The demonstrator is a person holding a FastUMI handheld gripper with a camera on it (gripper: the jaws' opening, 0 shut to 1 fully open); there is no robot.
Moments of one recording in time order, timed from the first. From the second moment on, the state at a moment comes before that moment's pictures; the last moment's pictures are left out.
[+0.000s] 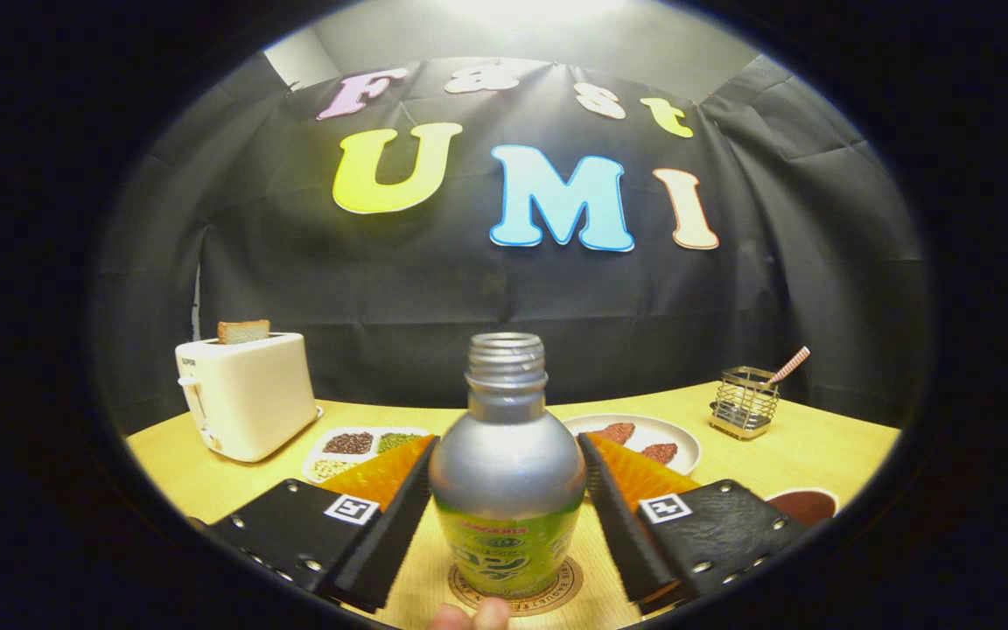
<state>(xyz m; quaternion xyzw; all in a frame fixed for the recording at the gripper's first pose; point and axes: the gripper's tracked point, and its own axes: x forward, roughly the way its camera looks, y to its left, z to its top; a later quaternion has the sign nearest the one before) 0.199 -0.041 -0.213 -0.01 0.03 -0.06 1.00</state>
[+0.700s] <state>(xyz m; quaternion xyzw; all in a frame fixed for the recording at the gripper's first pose) 0.100 -0.021 0.032 -0.05 -0.05 0.00 1.00</state>
